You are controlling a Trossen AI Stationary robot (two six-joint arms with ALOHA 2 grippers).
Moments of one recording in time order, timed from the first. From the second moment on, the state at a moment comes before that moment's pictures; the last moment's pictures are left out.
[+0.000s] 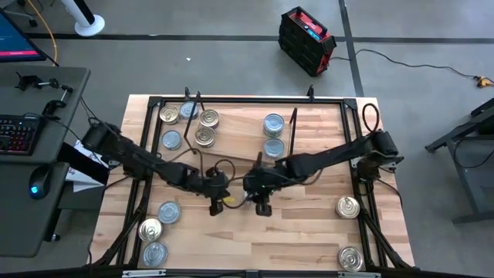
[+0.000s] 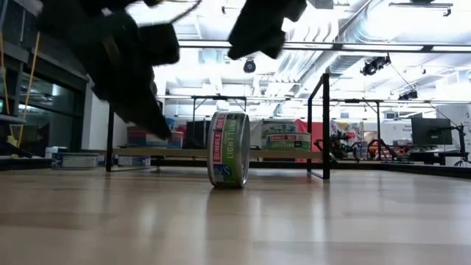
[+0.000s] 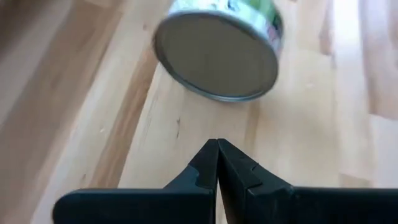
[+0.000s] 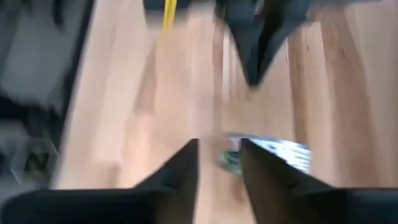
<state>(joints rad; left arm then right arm) -0.34 1.54 0.74 -0.06 -0.18 -0.53 0.24 1.83 1.50 -0.58 -0.05 0.23</state>
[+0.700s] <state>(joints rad) -0.55 1.12 0.74 -0.08 -0.23 -0.99 0.19 2.23 2.08 -1.16 0.02 -0.77</state>
